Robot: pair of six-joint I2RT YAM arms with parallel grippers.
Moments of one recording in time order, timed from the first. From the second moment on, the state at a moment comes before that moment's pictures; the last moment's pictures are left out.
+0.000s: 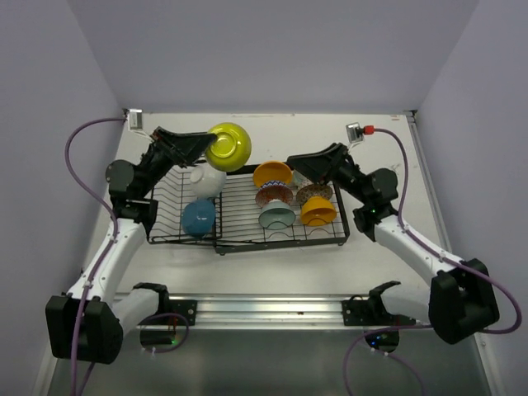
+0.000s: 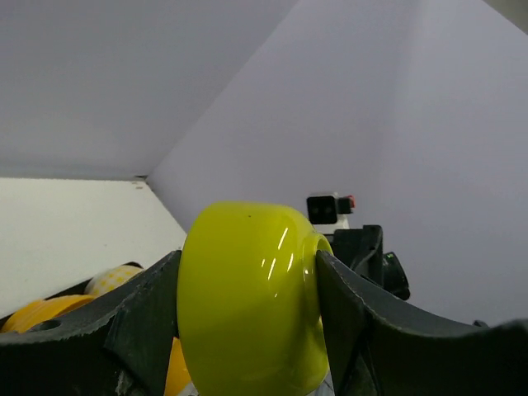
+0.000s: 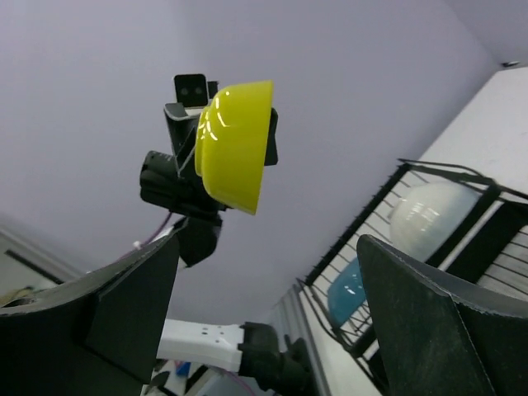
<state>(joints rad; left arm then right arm) -0.07 1.04 0.77 0.64 0.62 -1.09 0.37 1.16 0.68 0.85 -0.59 1.14</state>
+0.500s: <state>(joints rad) -0.26 1.13 0.77 0.86 0.66 -1.11 0.52 1.33 0.74 1.24 -0.62 1.37</state>
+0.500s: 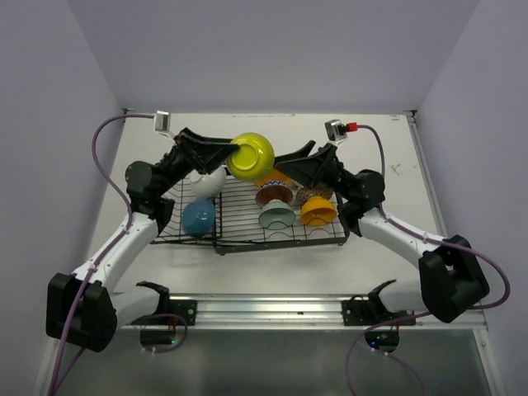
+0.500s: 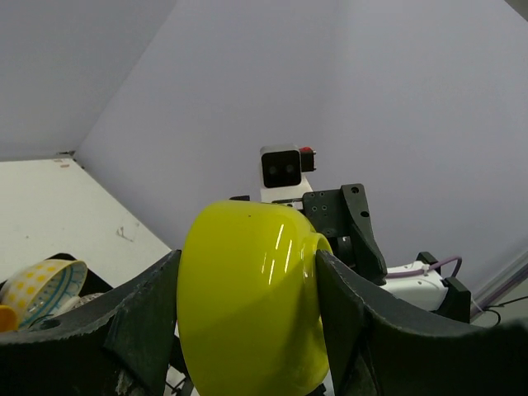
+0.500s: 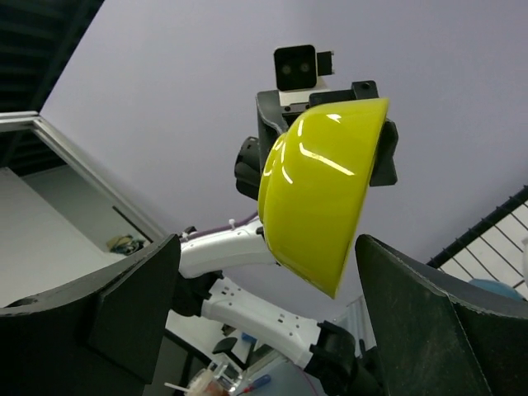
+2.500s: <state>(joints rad) -0.29 1.39 0.81 1.11 0.75 -1.29 0.53 1.43 0.86 1.25 -0.64 1.50</state>
